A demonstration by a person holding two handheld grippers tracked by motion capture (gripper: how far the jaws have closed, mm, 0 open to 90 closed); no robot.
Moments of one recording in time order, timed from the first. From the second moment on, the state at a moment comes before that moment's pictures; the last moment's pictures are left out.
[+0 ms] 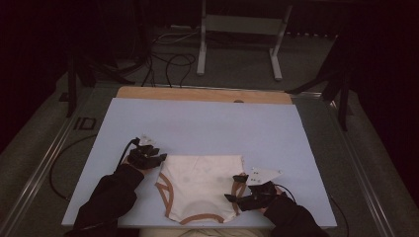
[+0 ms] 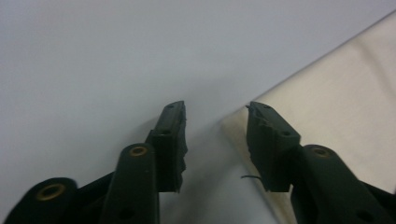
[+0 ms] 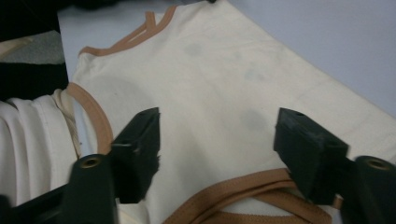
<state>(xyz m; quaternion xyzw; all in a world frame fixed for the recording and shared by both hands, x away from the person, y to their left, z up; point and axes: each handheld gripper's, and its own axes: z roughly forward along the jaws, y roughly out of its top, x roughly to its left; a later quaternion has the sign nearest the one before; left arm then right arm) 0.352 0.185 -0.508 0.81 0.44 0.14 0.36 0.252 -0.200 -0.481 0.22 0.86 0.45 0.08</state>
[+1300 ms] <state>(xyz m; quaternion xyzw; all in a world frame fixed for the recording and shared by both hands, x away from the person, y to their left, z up) 0.353 0.179 -0.499 0.86 0.28 0.06 0.43 0.342 -0.231 -0.485 0.26 0.85 0.45 0.08</state>
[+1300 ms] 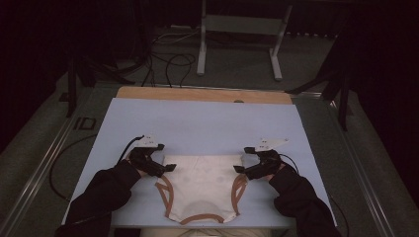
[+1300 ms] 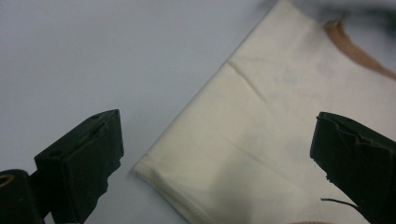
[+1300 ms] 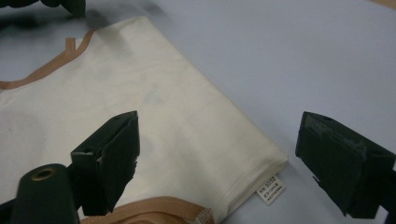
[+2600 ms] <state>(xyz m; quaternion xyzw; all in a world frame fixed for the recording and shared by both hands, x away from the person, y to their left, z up) 0.369 0.175 -0.515 0.88 0.31 0.05 0.36 0.378 -0.227 -0.517 0.29 0.88 0.37 0.05</state>
